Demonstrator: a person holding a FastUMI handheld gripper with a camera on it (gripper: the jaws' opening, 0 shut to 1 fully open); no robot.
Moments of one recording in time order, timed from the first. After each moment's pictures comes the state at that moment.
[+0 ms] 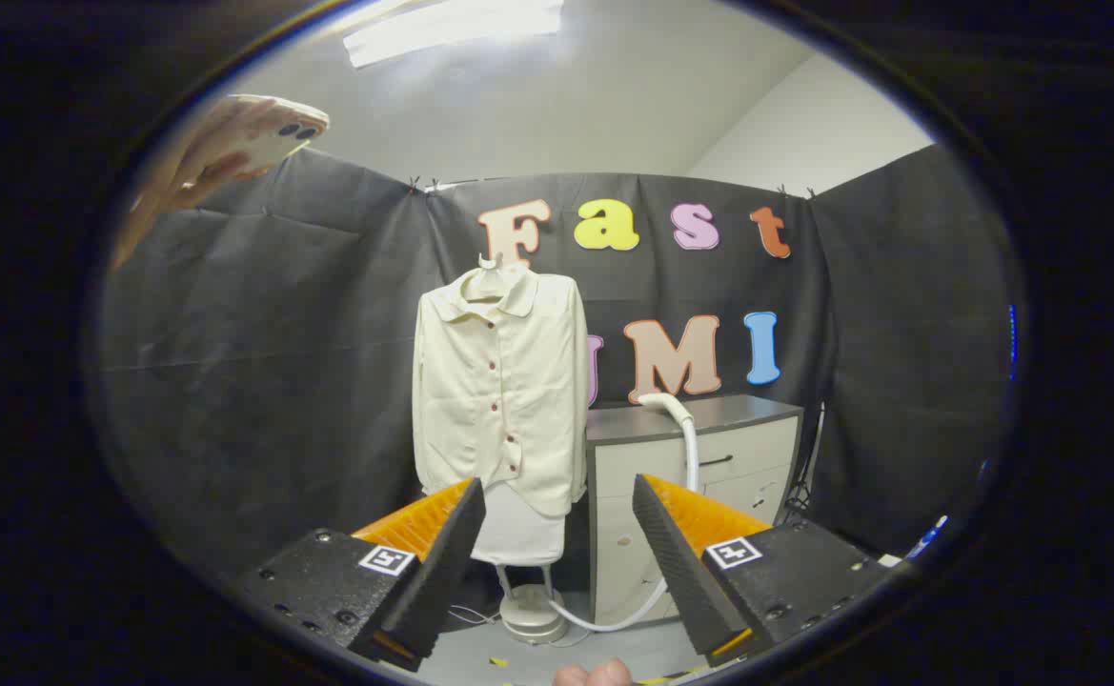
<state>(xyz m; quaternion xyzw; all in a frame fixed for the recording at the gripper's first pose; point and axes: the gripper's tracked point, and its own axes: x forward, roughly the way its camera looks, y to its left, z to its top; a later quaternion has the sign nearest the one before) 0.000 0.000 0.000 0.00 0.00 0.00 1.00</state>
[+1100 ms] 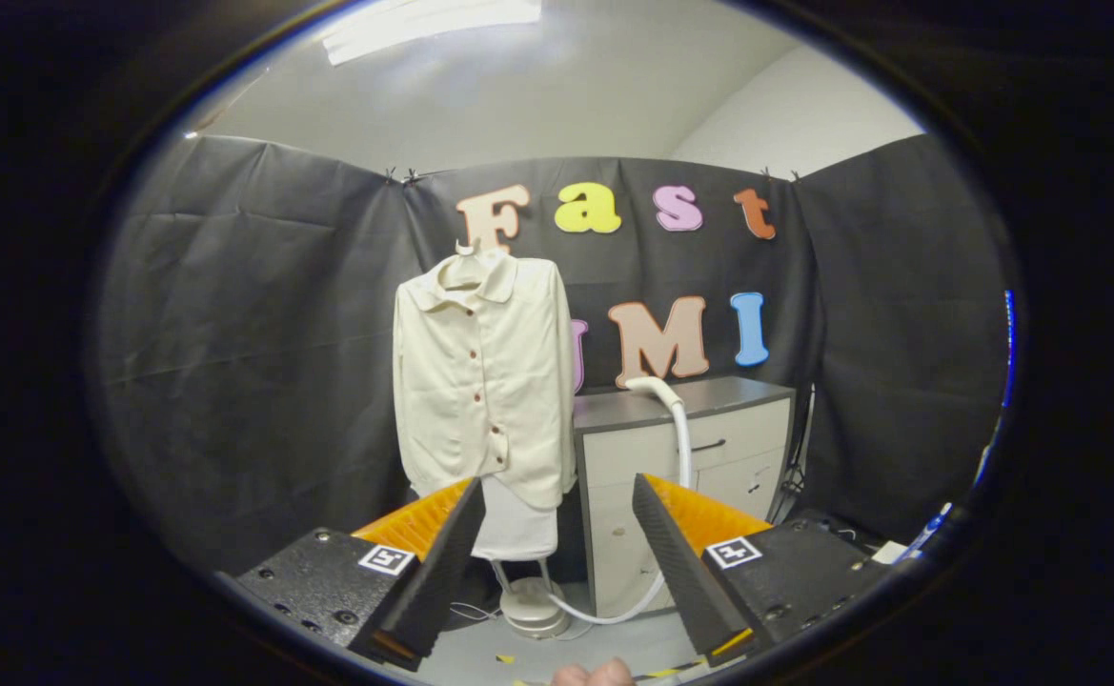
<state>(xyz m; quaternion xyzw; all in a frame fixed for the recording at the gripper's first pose) 0.021 -0.009 -0.007 0.02 0.02 -0.02 1.00</state>
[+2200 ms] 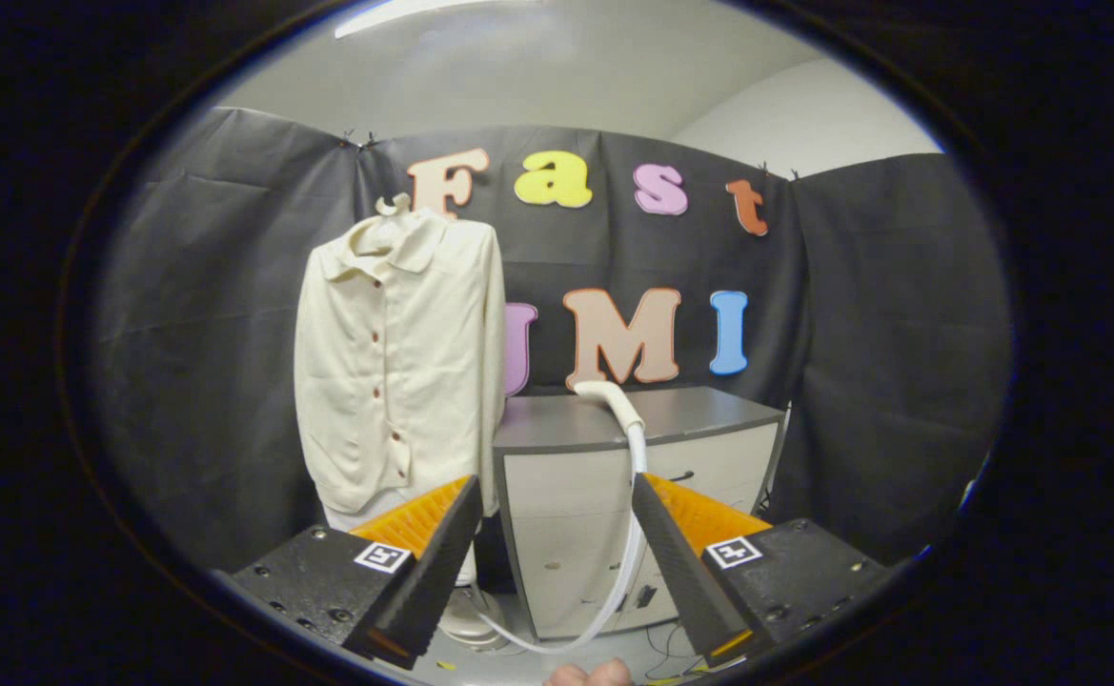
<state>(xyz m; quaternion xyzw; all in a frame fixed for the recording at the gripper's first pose) 0.190 -0.120 -0.019 -0.02 0.05 -0.07 1.00</state>
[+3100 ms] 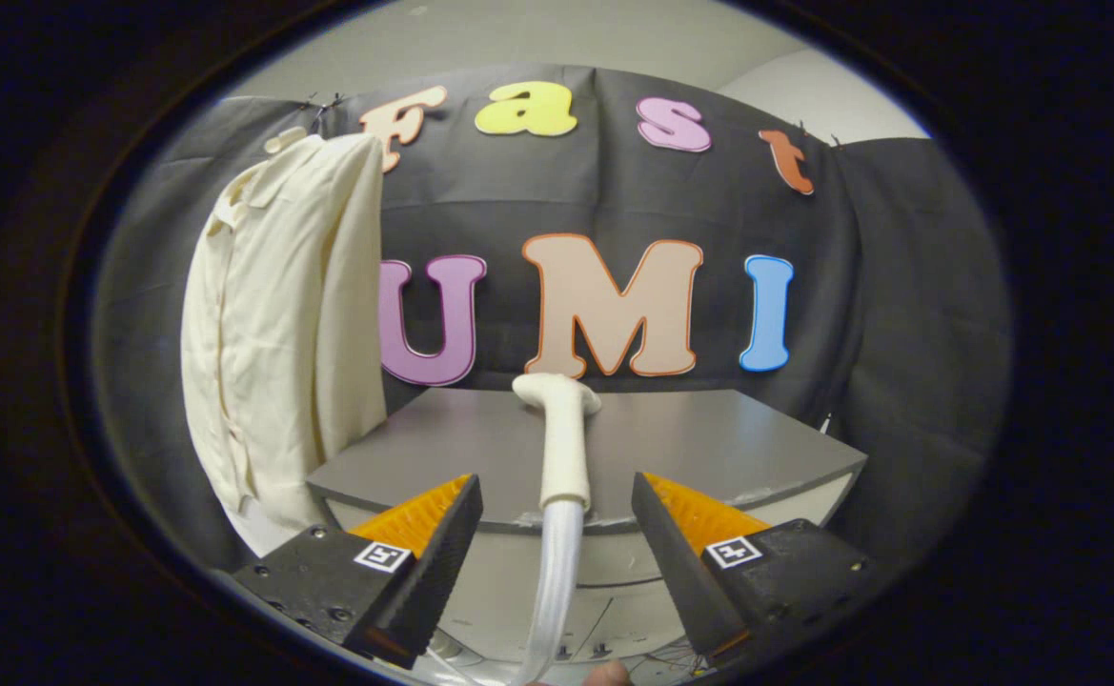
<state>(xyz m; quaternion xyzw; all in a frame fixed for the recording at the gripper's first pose) 0.442 -0.260 -0.057 -0.04 0.09 -0.04 0.99</state>
